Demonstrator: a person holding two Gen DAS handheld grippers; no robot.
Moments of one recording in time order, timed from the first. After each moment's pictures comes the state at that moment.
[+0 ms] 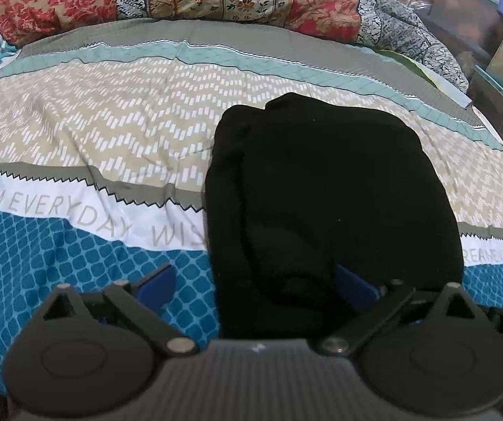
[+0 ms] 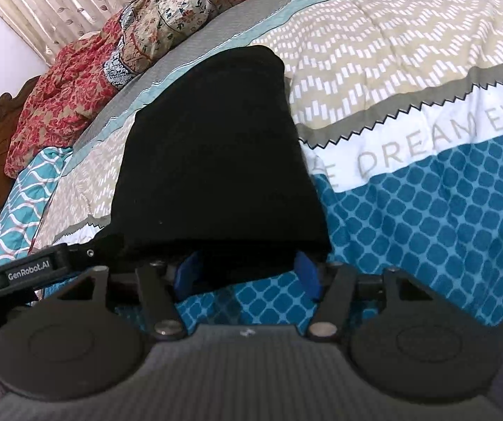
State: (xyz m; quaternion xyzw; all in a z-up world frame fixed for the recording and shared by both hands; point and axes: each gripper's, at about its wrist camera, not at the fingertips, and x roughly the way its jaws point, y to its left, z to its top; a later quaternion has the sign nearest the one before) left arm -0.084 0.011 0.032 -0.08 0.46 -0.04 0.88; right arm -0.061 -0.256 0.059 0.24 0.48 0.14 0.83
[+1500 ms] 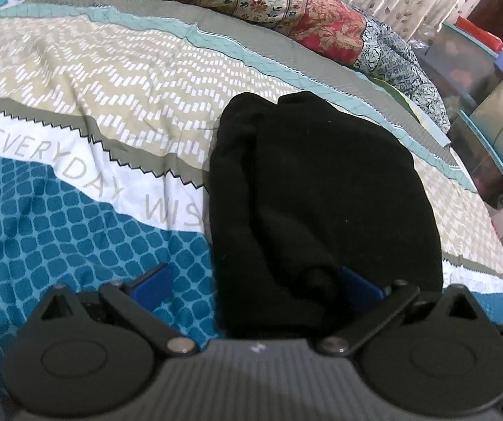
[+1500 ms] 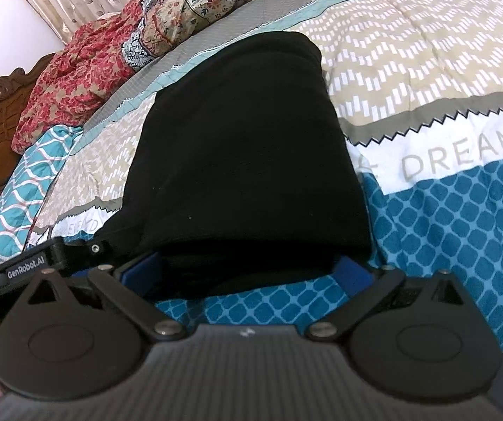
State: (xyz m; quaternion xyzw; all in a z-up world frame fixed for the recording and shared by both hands) left arm -0.093 0.044 0.004 -0.20 0.43 -0.08 0.87; right arm -0.051 -0.236 0.056 0.20 0.48 0.17 0.84
